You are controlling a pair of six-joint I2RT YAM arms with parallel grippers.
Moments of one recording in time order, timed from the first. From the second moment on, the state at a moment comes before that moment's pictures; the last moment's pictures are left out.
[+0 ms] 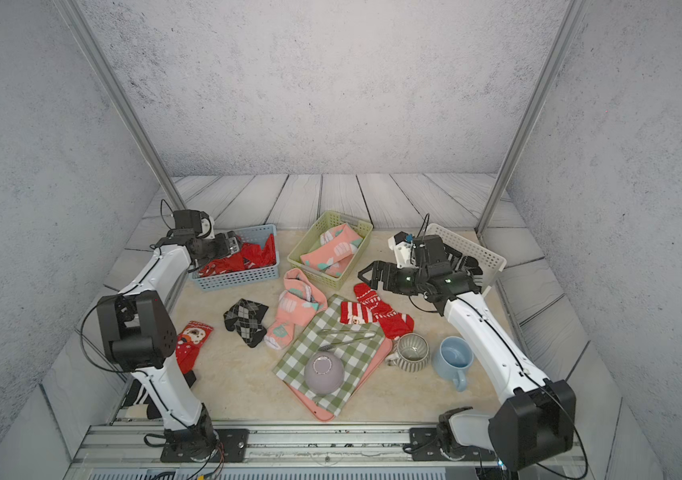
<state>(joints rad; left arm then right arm) 0.09 1.86 1.56 -0.53 0.22 -0.26 0.30 1.30 1.18 -0.58 -0.55 0.44</state>
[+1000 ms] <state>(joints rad) -0.06 1.60 0.92 -0.42 0.01 -0.51 0.37 1.36 1.14 -0.57 -0.55 0.41</state>
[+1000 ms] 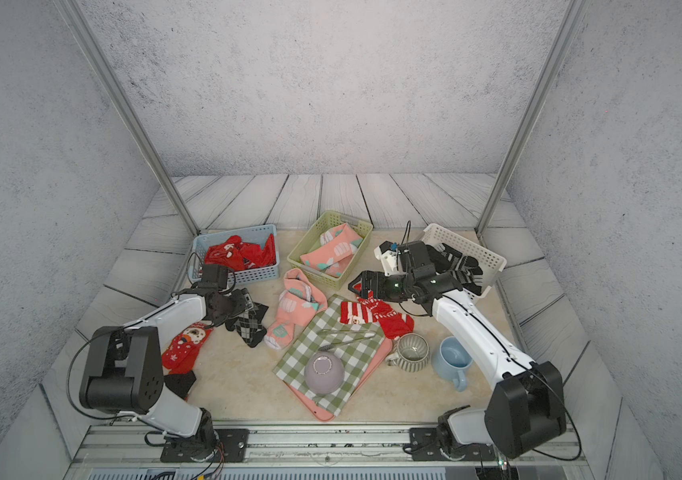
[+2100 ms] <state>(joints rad) -0.25 1.26 0.96 -0.45 0.09 -0.38 0.45 1.40 1.18 -0.56 -0.57 0.39</state>
